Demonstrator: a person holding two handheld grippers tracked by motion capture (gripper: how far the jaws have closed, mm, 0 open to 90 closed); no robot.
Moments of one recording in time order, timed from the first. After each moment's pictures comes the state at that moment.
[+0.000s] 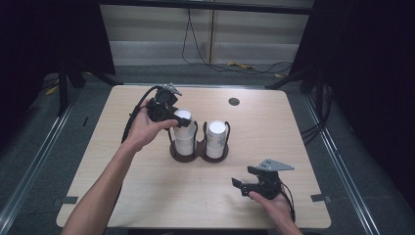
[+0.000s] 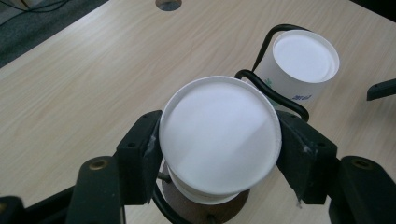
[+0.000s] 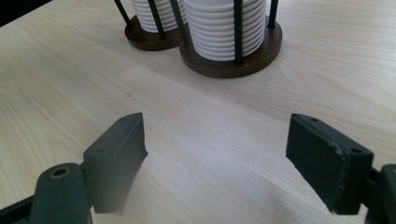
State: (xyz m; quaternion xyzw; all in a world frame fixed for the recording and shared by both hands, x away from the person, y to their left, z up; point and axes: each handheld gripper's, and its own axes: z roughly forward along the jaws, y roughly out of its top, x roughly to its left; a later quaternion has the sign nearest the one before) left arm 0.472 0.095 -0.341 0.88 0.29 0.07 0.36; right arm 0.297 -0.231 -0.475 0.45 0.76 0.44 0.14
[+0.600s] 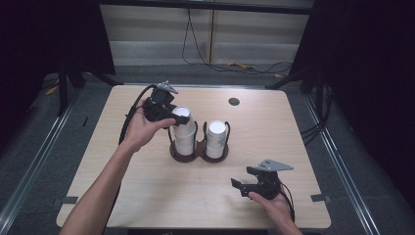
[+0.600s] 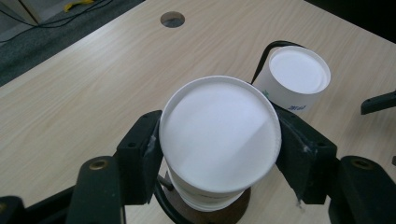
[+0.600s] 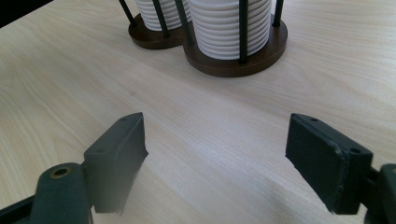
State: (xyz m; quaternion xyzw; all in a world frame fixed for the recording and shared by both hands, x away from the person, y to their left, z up) left arm 0.467 0.102 -0.336 0.87 0.29 0.09 0.39; right arm 0.297 -0.229 -0.476 0.45 0.77 0.44 0.14
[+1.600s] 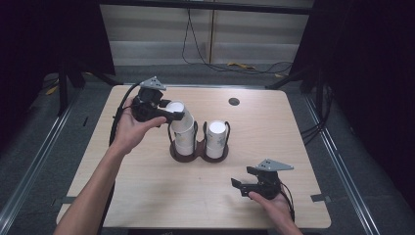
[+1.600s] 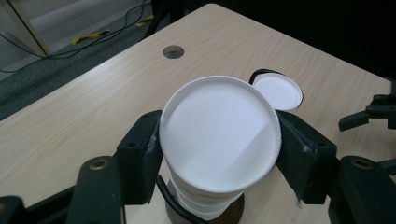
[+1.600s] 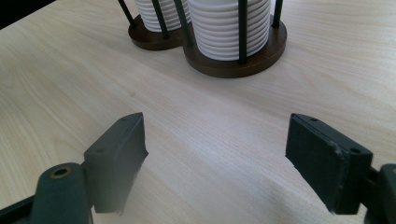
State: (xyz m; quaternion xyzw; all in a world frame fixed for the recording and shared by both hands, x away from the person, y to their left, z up) left arm 0.449 0.128 -0.320 0.84 0.28 0.11 0.45; right arm 0.297 -0.230 -0.475 0.45 0.77 0.44 0.14
